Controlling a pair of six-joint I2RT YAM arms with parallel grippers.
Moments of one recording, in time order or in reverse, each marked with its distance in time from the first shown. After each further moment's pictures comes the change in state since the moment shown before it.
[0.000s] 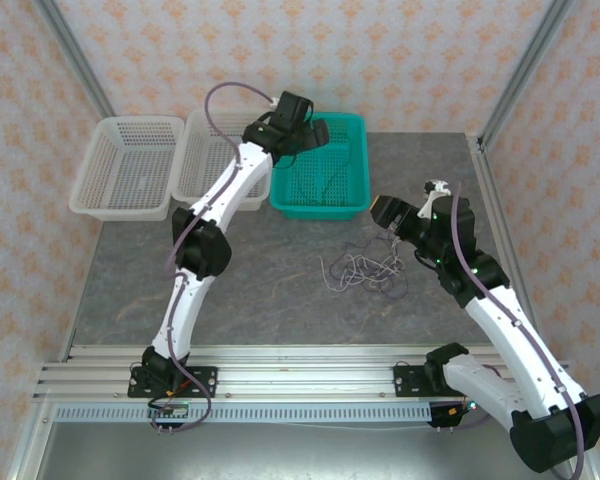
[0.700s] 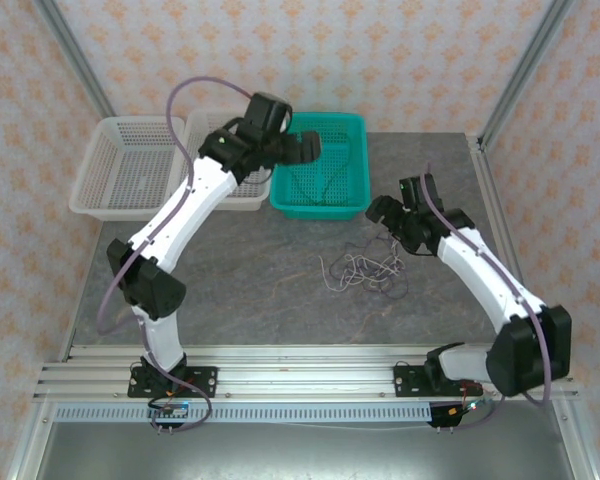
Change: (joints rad) left arm -0.093 -0.538 -0.539 0.005 0.127 0.122; right arm -0.063 0.437 0.167 -0.278 0.049 0.162
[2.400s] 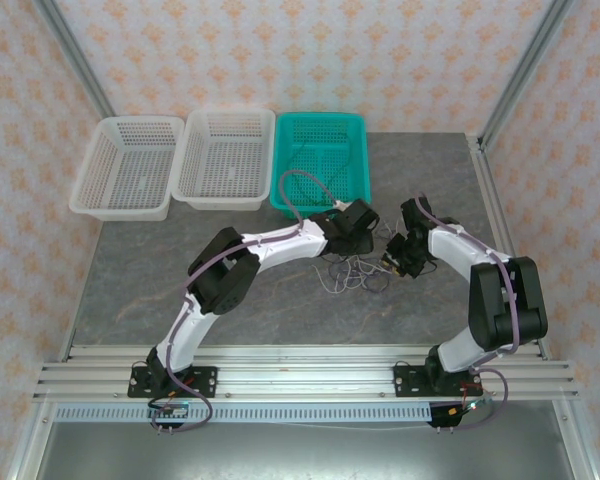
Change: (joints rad) left arm -0.332 0.405 -0.246 0.386 -0.049 -0.400; right arm -0.117 0.217 -0.167 0.019 -0.170 0.016
